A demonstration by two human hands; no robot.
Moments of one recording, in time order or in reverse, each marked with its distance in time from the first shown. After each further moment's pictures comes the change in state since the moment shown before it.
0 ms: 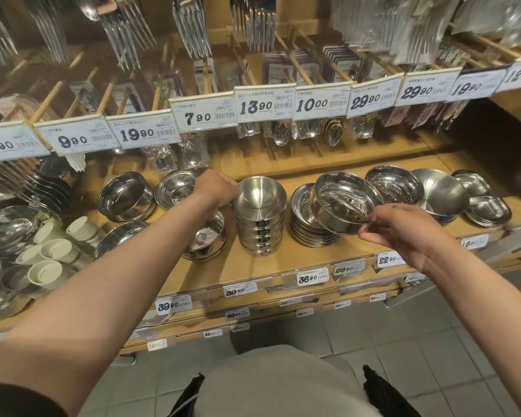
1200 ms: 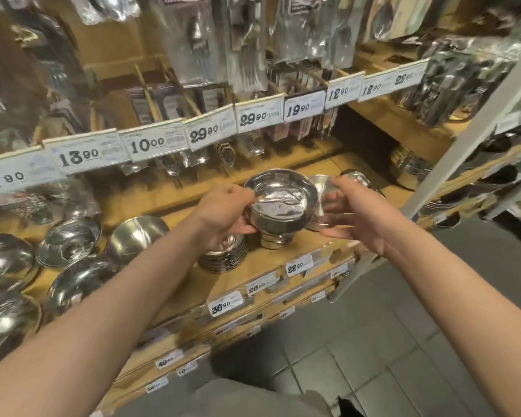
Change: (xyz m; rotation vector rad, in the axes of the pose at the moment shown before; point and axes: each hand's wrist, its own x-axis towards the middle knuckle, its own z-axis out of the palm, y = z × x) left_hand -0.119 0.142 0.149 -0.276 -0.522 0.114; right_hand 0.000 -0.048 -0.133 -0.026 0.062 -0.039
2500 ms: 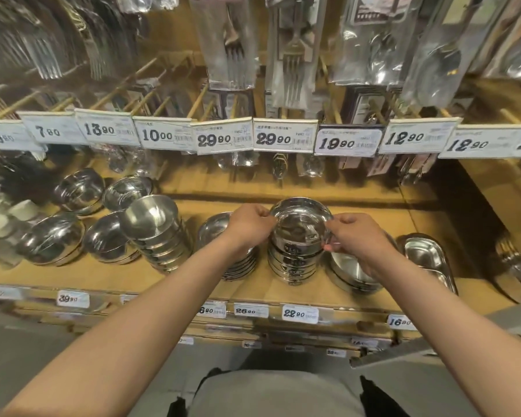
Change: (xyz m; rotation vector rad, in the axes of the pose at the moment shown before) left_hand 0.106 -0.033 0.055 0.178 0.578 -0.090; right_hand 0.173 -0.011 -0.006 -0.376 -0.259 -0.183
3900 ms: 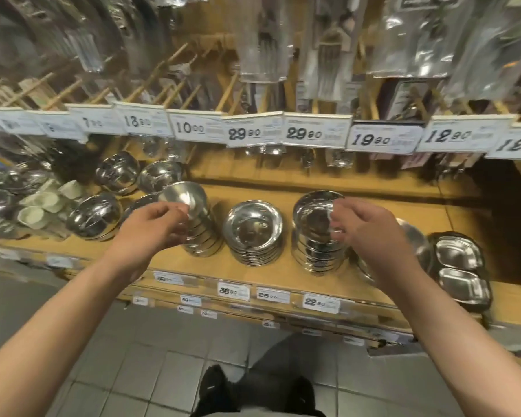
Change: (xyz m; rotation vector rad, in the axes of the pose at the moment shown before) left_hand -0.085 -0.064 -0.159 -0.286 0.231 -0.041; right_hand -0.058 -0.029 0.016 0.058 -0.133 -0.284
